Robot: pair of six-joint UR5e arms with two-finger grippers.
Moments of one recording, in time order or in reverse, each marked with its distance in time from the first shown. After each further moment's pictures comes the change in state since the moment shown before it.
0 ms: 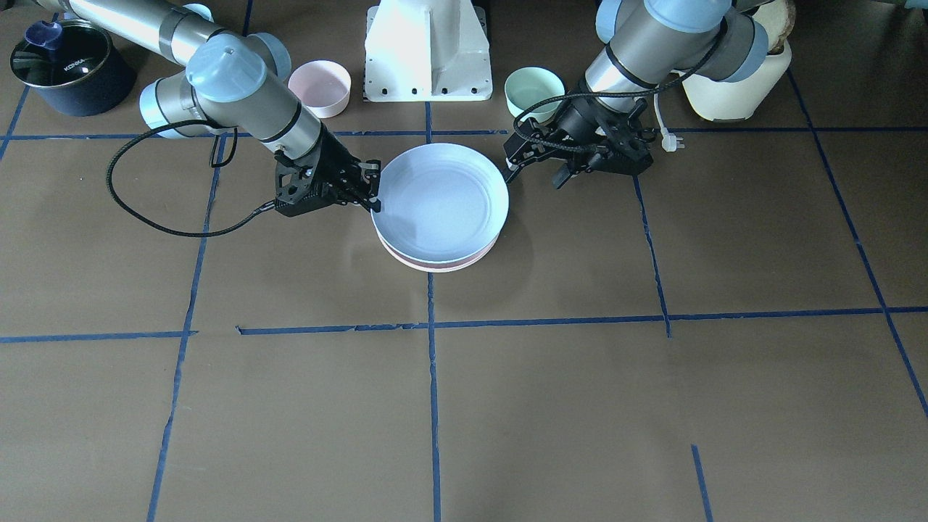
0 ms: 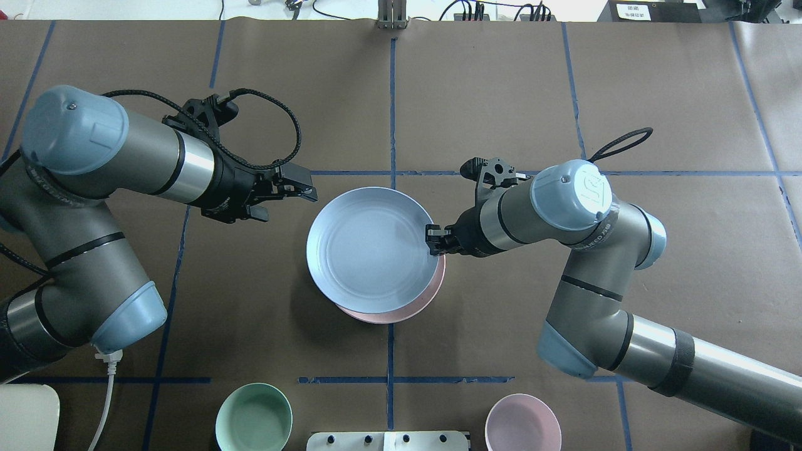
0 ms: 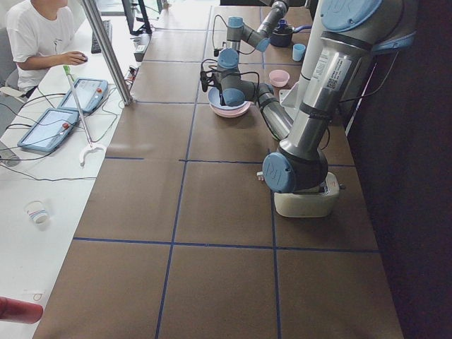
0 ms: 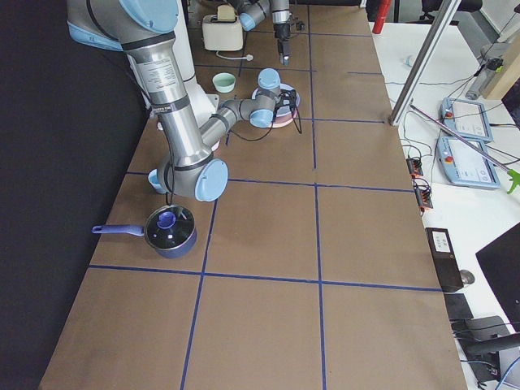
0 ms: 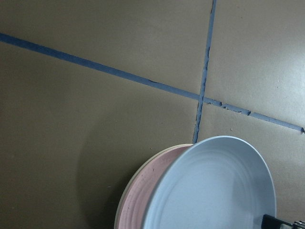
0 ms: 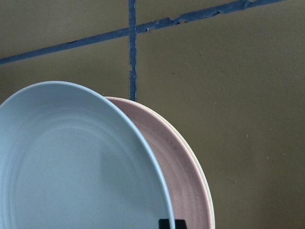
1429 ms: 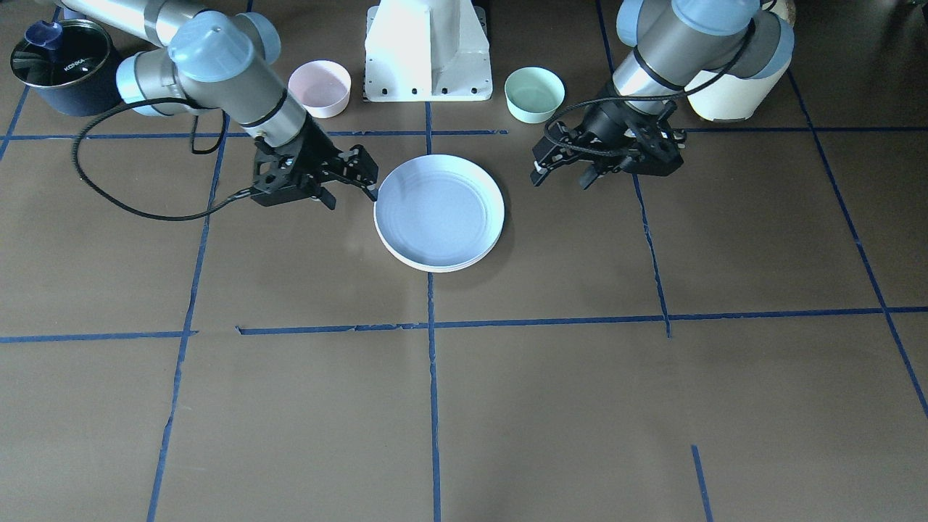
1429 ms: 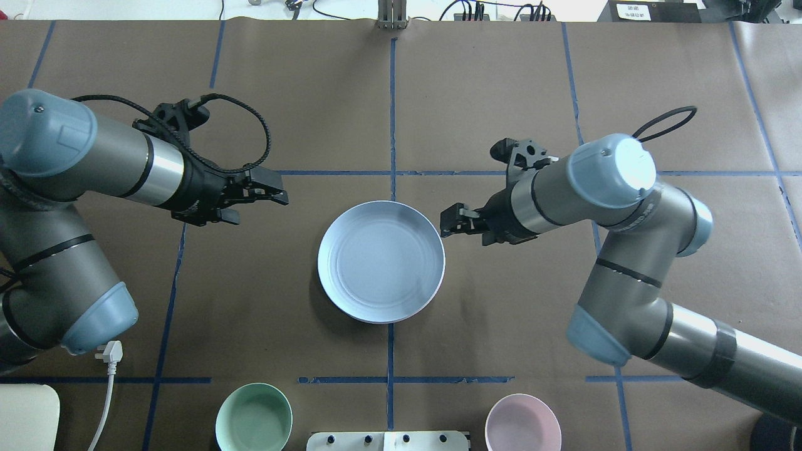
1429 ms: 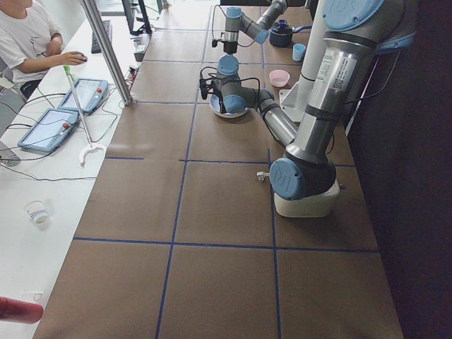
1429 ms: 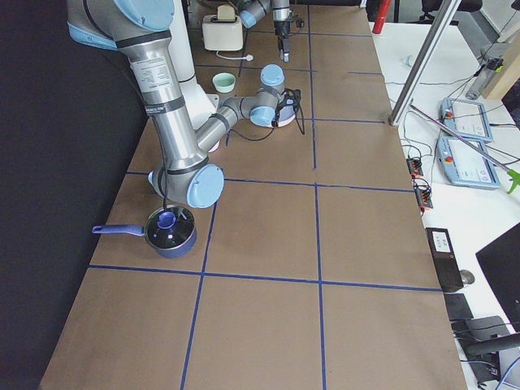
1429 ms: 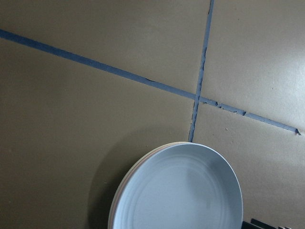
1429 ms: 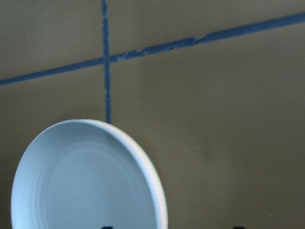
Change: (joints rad) left arm -0.065 0.141 -0.022 -0.005 -0.054 0.113; right arm 0.136 -0.101 0.121 -0.084 0.109 -0.020
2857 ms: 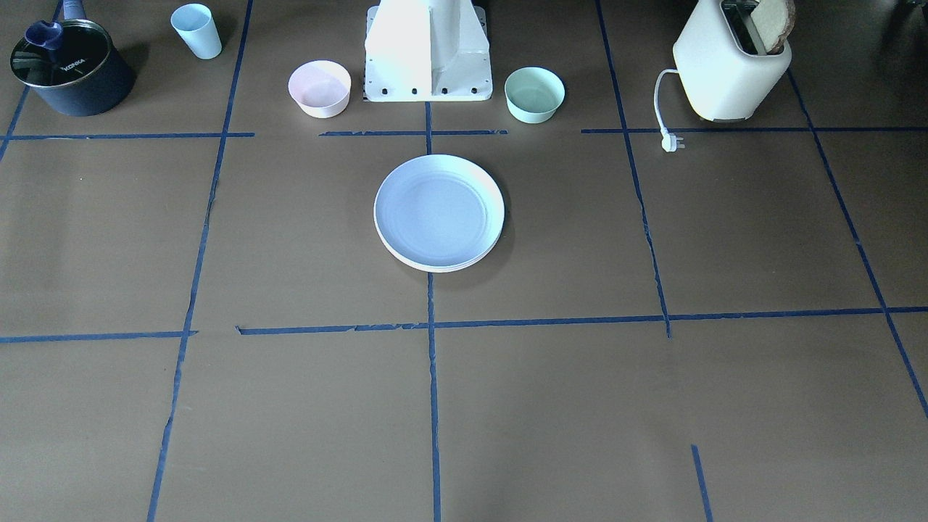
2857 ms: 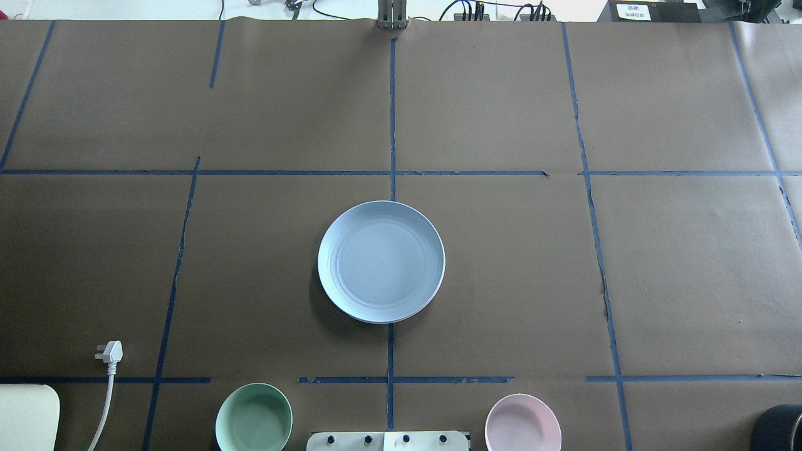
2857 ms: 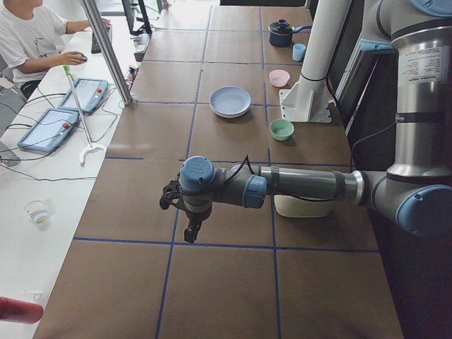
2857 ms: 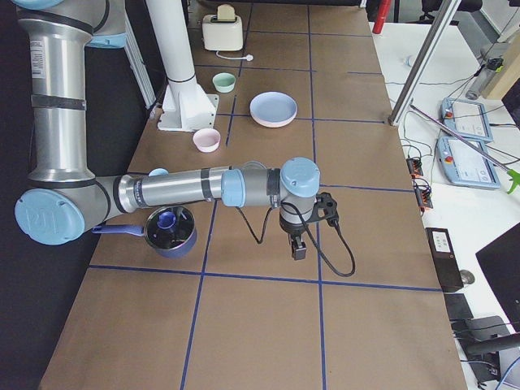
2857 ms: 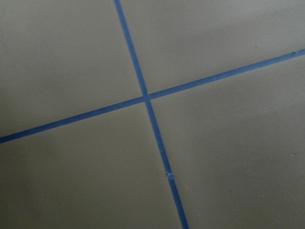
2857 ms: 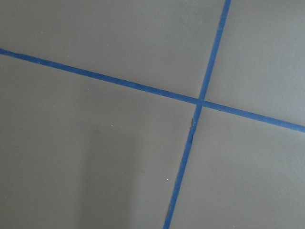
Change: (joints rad) left arm -0.822 0.338 0.216 0.449 -0.250 1.601; right arm 0.912 -0.415 -0.045 -0.621 0.284 -1.613
